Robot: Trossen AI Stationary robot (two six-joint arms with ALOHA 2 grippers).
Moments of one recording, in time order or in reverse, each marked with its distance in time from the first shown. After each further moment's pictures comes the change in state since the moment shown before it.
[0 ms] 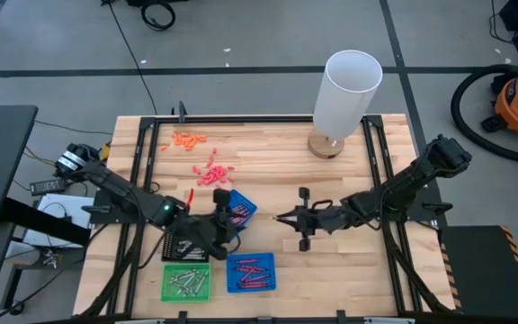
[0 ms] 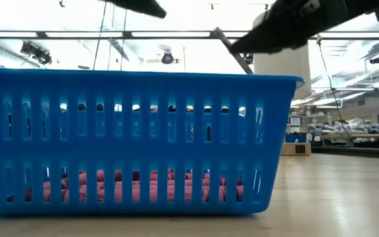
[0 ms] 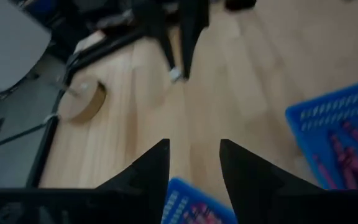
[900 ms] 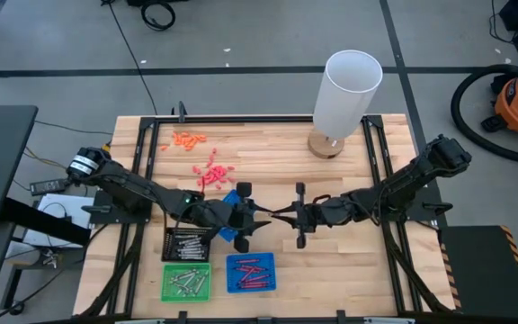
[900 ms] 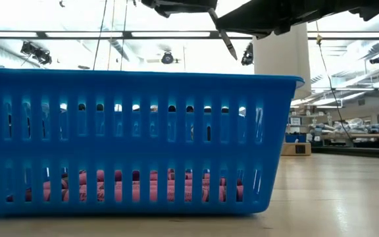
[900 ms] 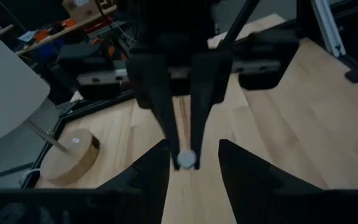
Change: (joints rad) left arm 0.159 0.126 0.000 0.438 0.209 0.138; right arm -0.042 -0.001 0.001 0.203 -0.065 -0.180
